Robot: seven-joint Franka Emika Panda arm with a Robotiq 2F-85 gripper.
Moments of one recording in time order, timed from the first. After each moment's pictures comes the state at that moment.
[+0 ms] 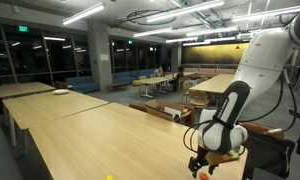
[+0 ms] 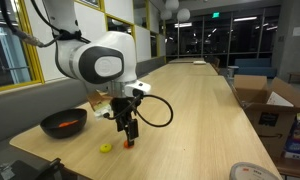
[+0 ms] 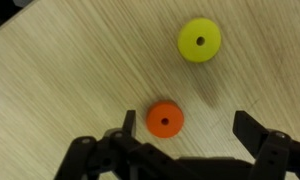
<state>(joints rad) 0.02 0.20 0.06 -2.74 0.30 2.96 0.28</state>
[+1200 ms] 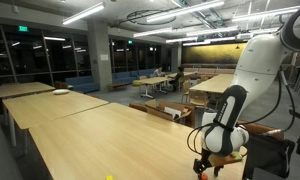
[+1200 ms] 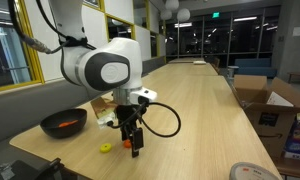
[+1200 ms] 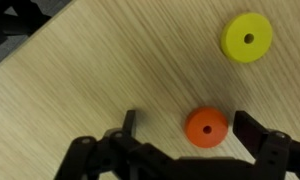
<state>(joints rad) 0.05 0.25 -0.04 -2.74 0.25 2.96 0.32</state>
